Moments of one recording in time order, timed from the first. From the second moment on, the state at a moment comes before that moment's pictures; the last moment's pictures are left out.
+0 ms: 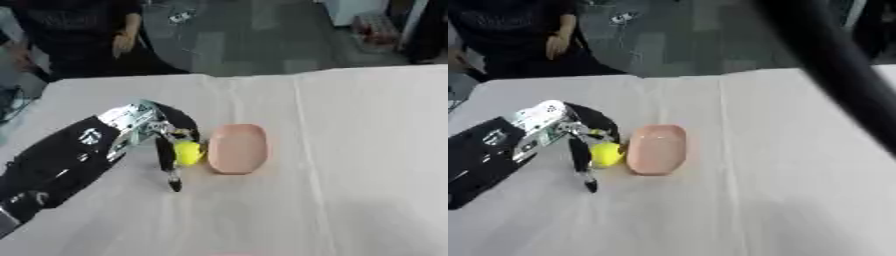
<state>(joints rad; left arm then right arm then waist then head) -0.59 0.78 -0.49 -1.34 -0.91 -0.10 -0.73 -0.13 -0.50 -0.13 -1.99 0.16 -0.70 0.07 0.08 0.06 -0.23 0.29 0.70</state>
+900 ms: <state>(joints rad) -0.53 0.79 -0.49 -1.35 -0.86 -0.15 -0.49 -0.13 -0.50 -0.14 -1.99 0.16 -0.71 0.06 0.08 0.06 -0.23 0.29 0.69</state>
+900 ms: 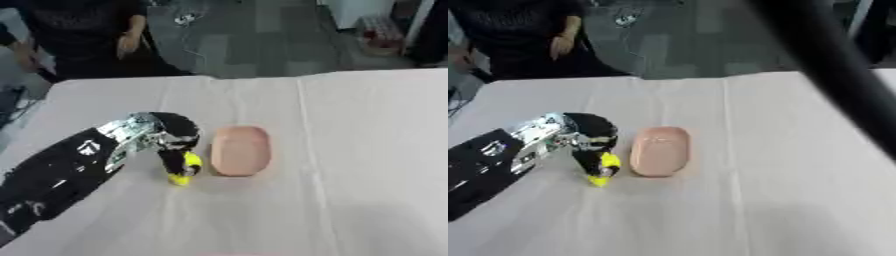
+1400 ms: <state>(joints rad) -0.60 0.85 -0.46 -1.44 -0.83 -0.09 -0.48 -0.12 -0.50 -0.14 -1.99 0.16 -0.71 0.06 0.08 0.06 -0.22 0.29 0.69</state>
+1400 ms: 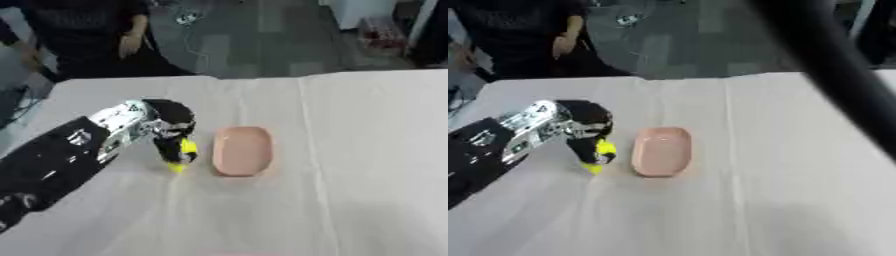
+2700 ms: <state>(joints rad) -0.68 0.75 -0.52 -1.33 -0.79 -0.25 -0.28 -0.17 -0.52 -0.14 -1.99 0.08 -0.71 0.11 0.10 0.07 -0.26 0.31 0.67</state>
